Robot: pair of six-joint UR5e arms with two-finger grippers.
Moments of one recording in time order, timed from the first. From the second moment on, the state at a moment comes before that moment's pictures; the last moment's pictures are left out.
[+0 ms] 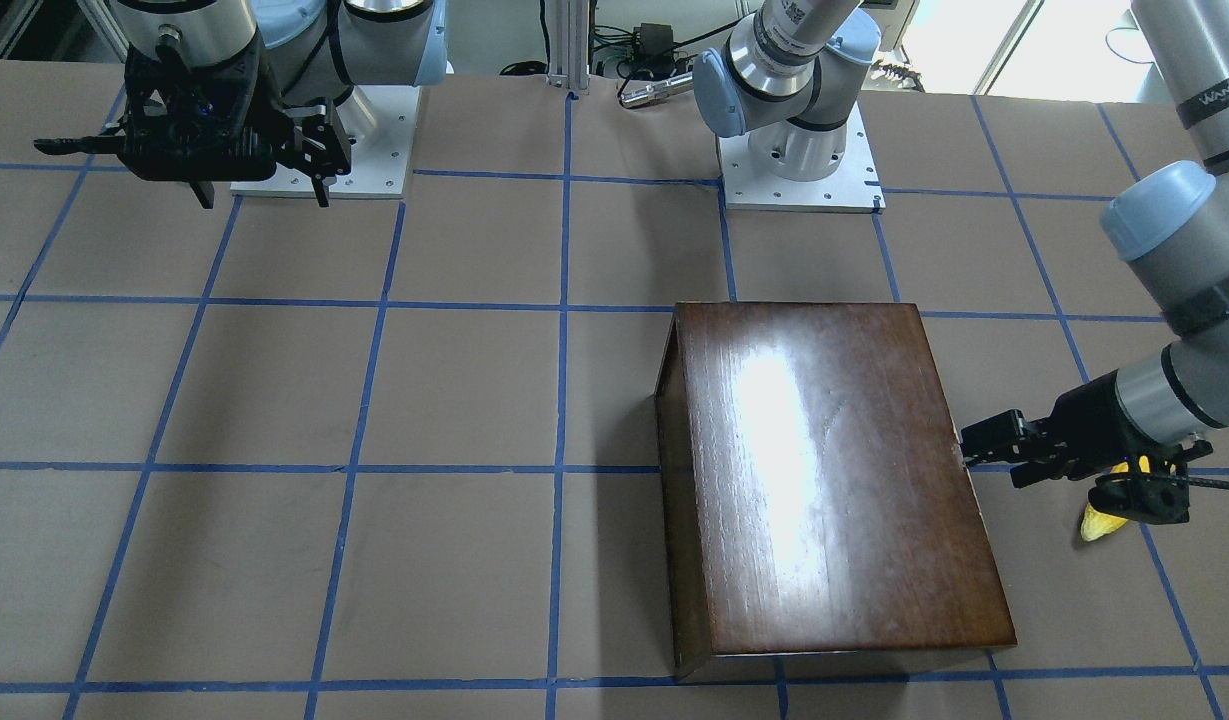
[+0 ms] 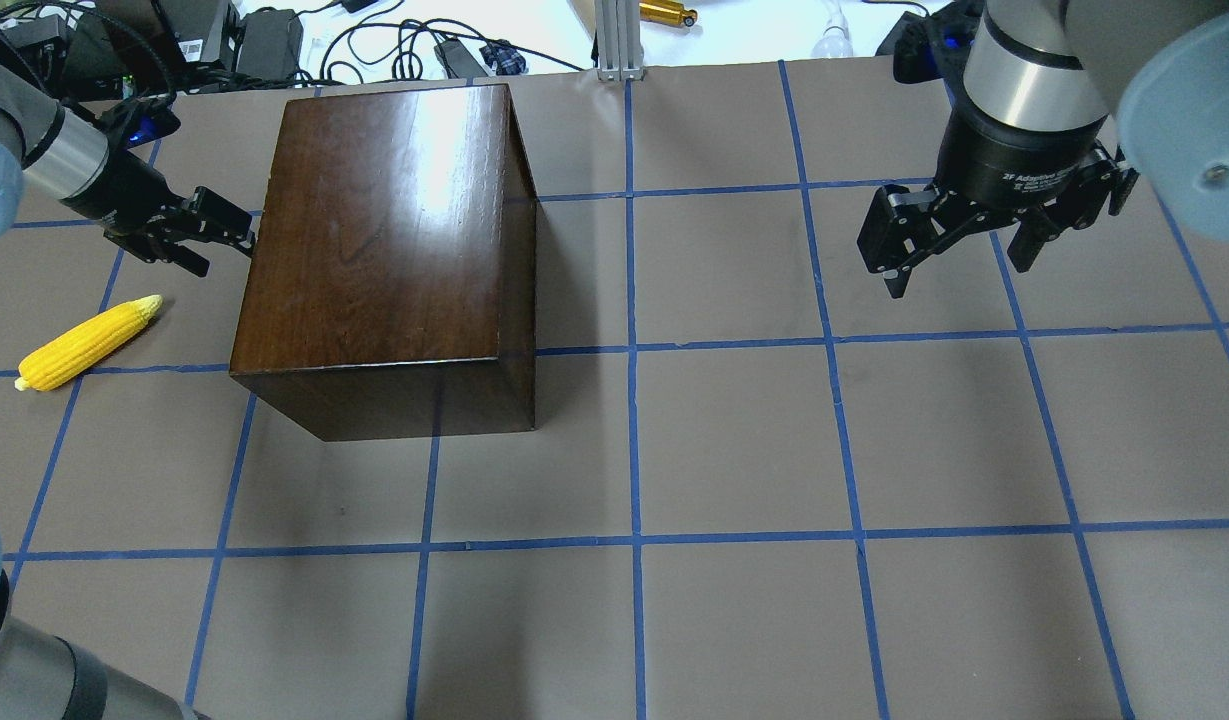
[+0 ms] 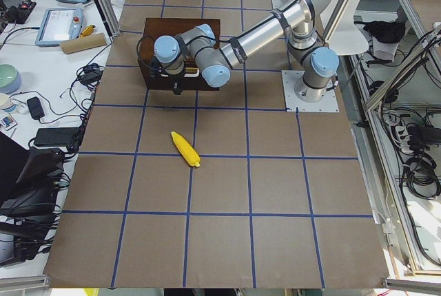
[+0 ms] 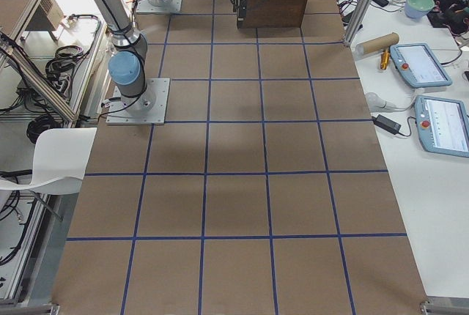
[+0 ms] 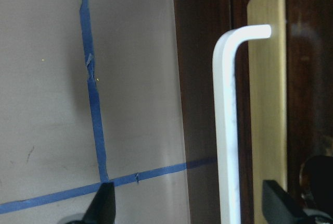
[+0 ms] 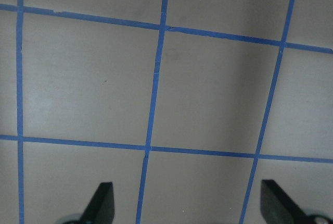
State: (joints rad) left arm -1.12 -1.96 -1.59 -1.33 1.28 0.54; right arm 1.61 -1.64 1.59 -1.46 -1.68 -0.08
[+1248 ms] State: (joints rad) left arm -1.11 -2.02 -1.58 -1.32 1.28 0.54; right arm 1.61 -1.64 1.59 -1.46 -1.68 -0.08
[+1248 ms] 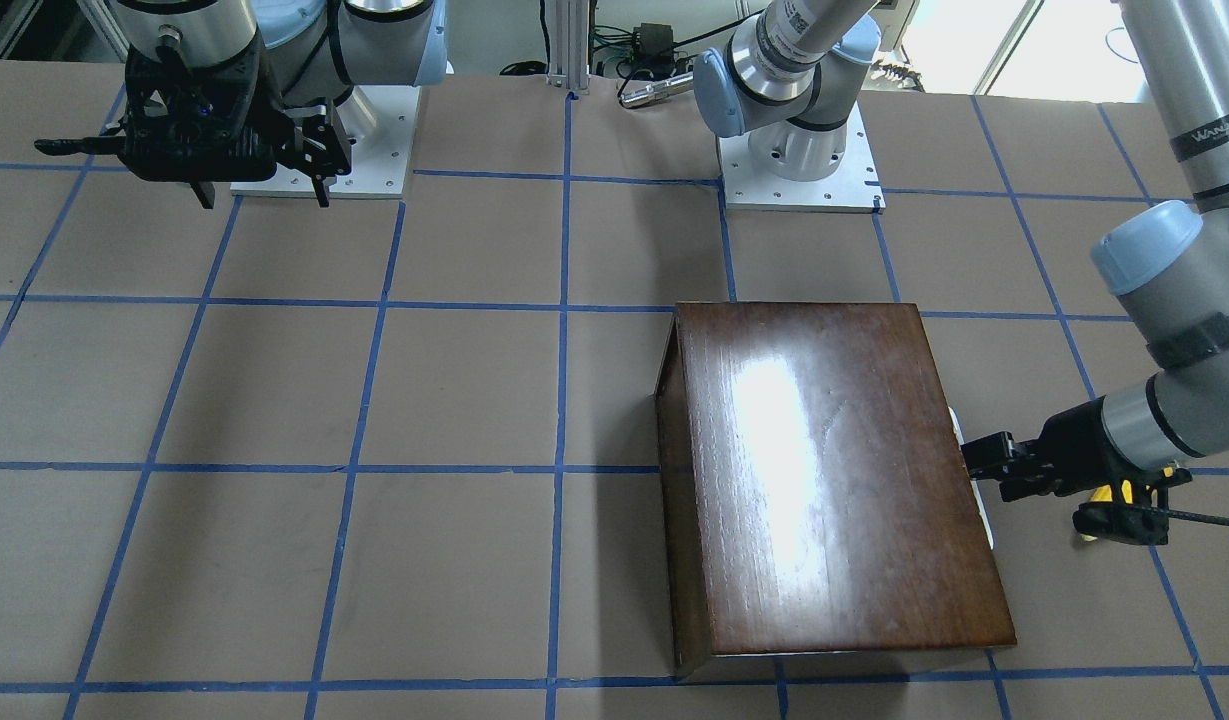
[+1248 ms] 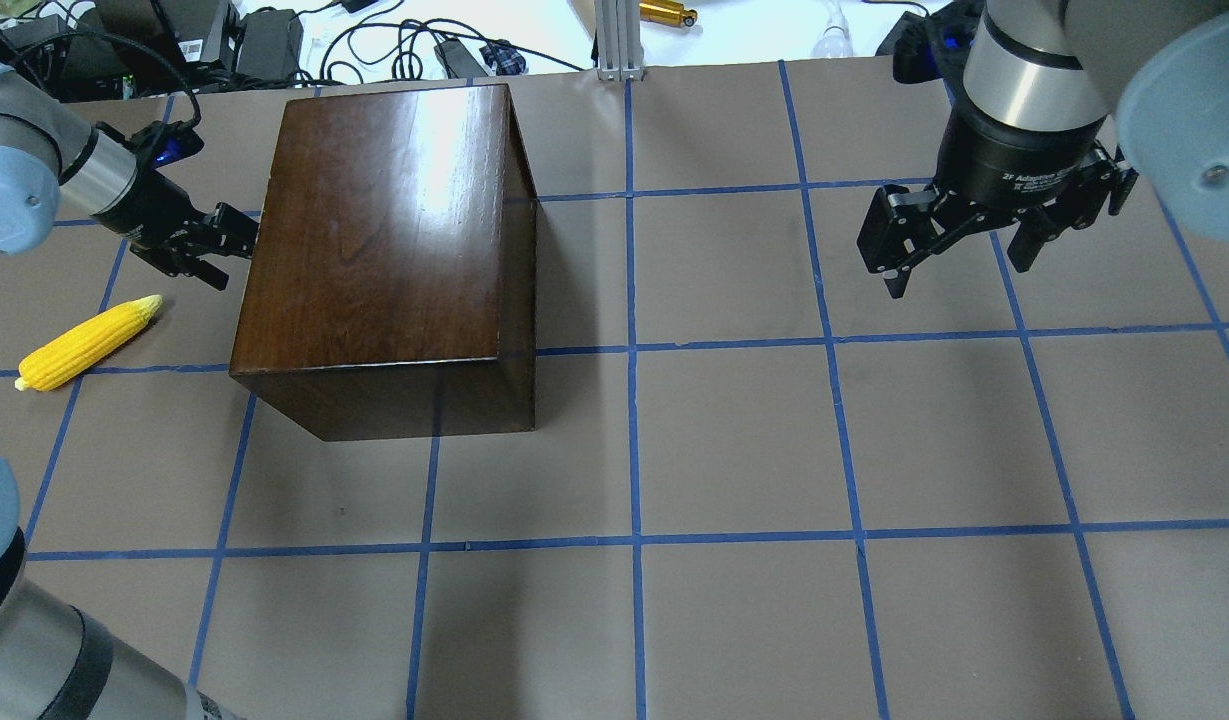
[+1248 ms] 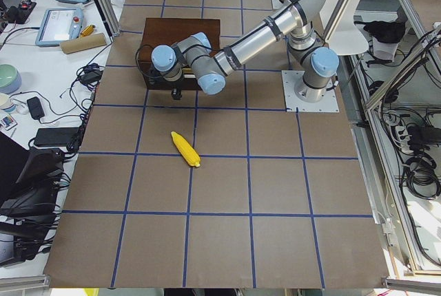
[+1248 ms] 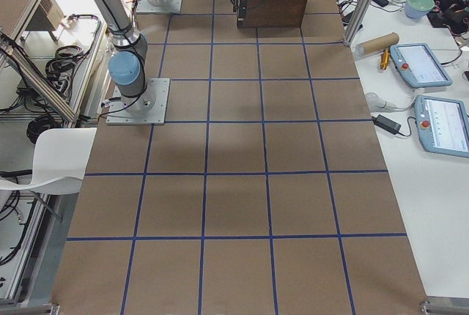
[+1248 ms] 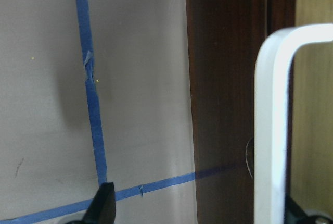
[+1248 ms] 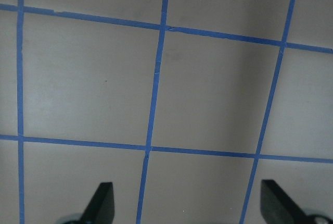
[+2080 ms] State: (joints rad) left arm -1.09 -2.02 -1.57 -1.31 1.32 0.54; right arm 1.61 -1.64 1.59 -1.46 -1.68 -0.08
